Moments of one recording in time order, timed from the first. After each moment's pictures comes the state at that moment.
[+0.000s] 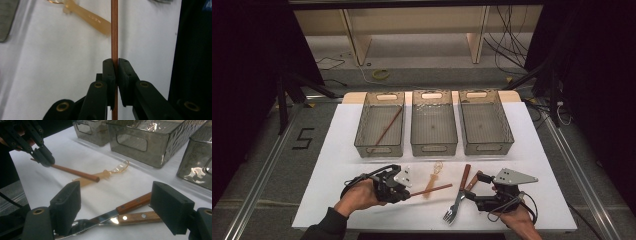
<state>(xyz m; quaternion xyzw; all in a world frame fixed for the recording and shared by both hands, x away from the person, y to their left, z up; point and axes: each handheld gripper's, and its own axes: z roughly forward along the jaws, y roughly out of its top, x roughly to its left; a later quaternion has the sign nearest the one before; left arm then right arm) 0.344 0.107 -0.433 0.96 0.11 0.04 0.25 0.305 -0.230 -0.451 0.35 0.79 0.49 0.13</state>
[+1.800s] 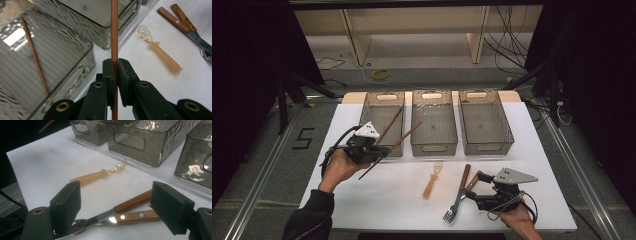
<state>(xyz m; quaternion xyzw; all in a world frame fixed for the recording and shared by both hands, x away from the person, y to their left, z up) 0.408 0.179 -0.384 0.87 0.30 0.12 0.36 0.308 -0.231 -0.453 0.35 0.79 0.49 0.13</state>
